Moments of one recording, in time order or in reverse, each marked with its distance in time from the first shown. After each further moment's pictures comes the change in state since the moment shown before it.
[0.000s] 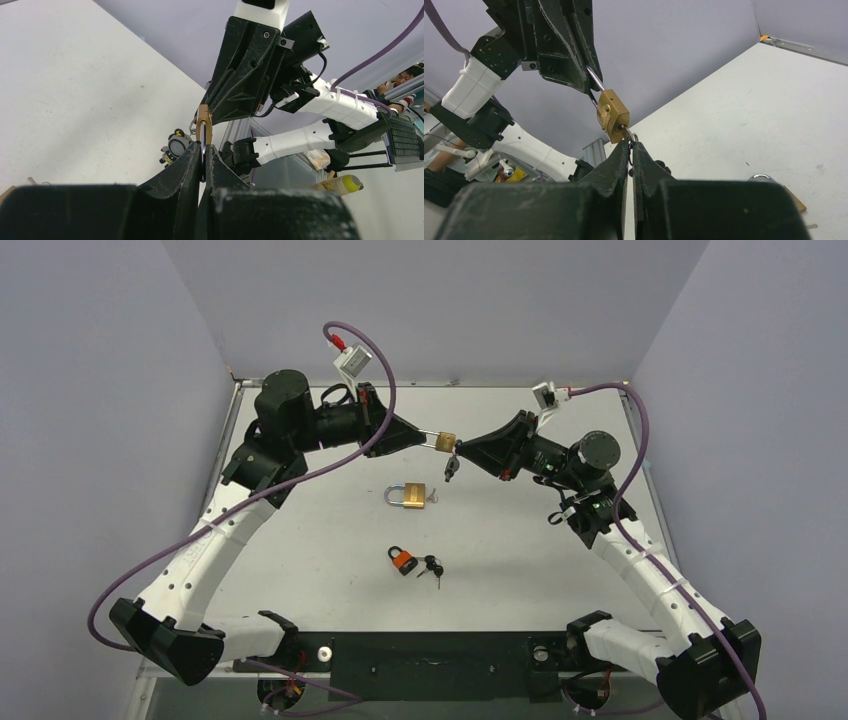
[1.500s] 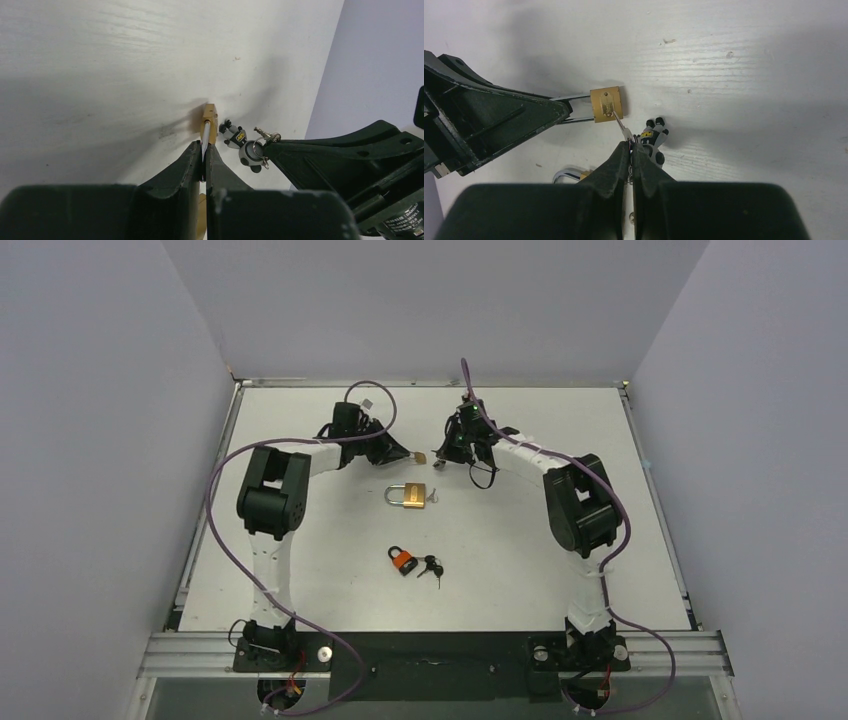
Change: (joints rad) left arm 0.237 0.931 -0.022 0.337 -0.209 -0.326; right arm 0.071 0.991 0.572 -0.601 0.690 -0.047
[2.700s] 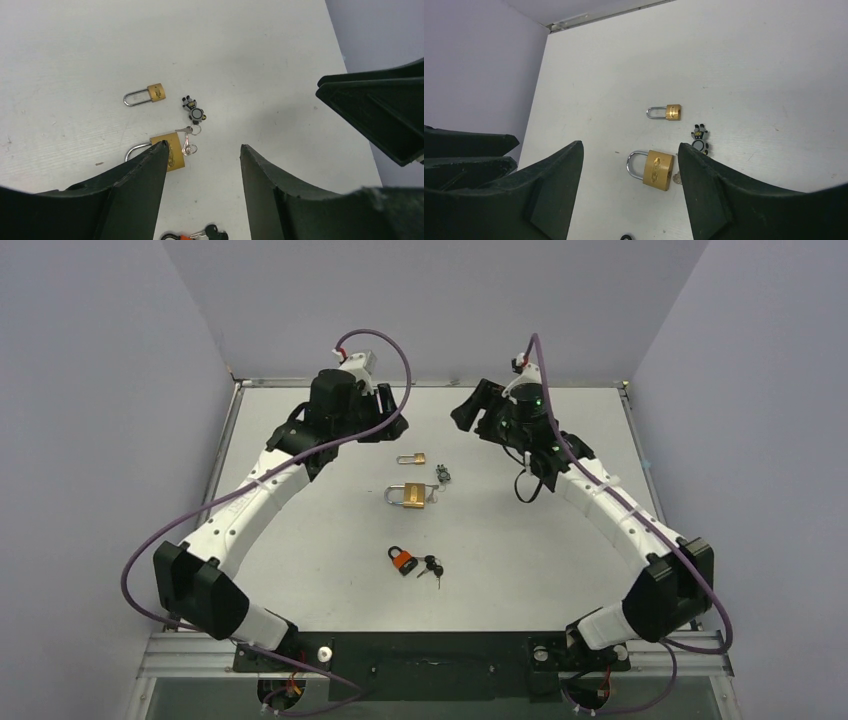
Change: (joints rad) left arm -0.192 -0.663 0.043 -0.531 -0.471 0.432; right arm 0.004 -0.558 -0.174 -0.028 0.084 -0.031
